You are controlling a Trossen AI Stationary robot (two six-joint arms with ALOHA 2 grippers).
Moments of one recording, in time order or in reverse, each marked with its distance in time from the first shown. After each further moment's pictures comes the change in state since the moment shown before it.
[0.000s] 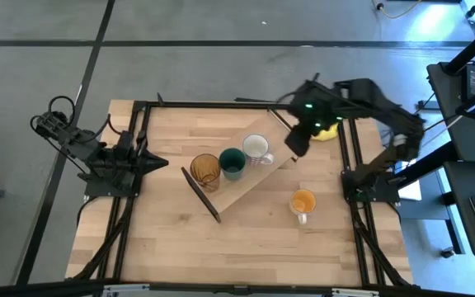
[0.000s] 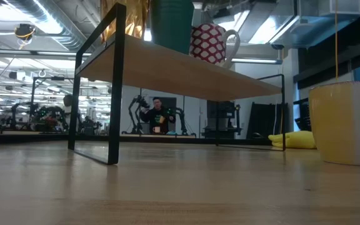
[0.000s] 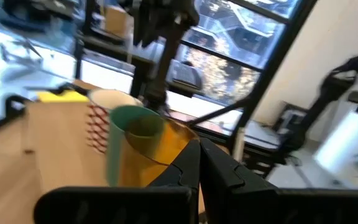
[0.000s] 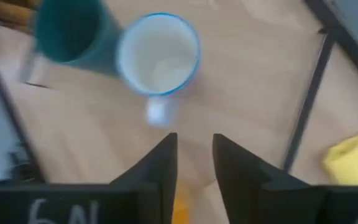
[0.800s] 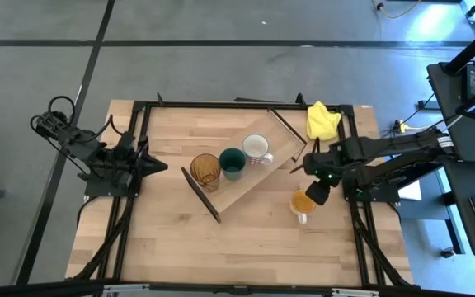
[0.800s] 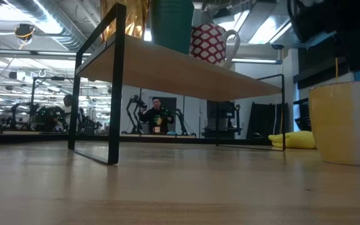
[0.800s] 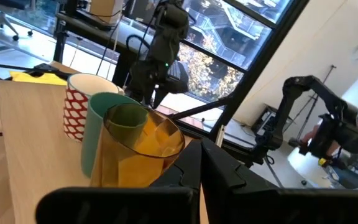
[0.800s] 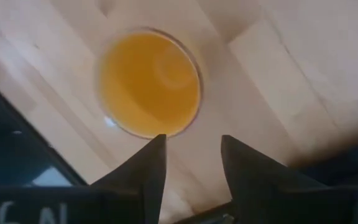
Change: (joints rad) left arm 0.000 0.000 0.000 0.000 0.065 -0.112; right arm 0.279 -0.436 -1.079 0.328 -0.195 0.378
